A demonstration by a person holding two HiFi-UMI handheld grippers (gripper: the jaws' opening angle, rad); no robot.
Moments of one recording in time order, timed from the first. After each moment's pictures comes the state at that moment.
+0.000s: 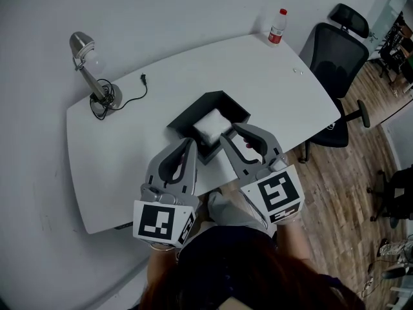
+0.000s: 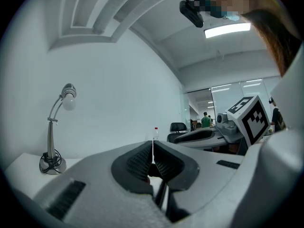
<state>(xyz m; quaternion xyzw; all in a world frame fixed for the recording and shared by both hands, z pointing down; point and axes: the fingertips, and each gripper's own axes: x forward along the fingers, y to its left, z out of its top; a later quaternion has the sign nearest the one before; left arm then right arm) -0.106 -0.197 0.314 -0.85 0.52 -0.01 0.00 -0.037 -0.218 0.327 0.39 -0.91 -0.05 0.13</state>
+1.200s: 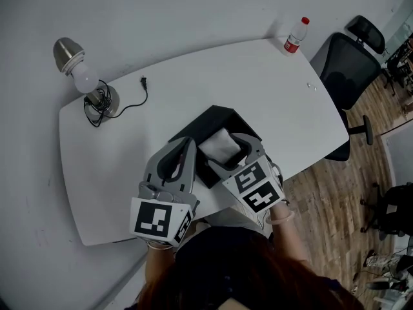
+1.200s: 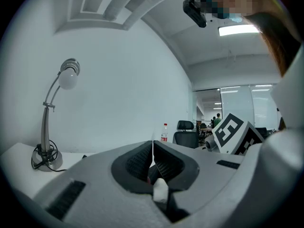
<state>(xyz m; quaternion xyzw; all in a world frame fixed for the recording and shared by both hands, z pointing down) -0.132 -0.283 0.338 -0.84 0.54 -0.01 -0.05 -0.072 -0.291 0.447 0.30 -0.89 0.06 0.35</state>
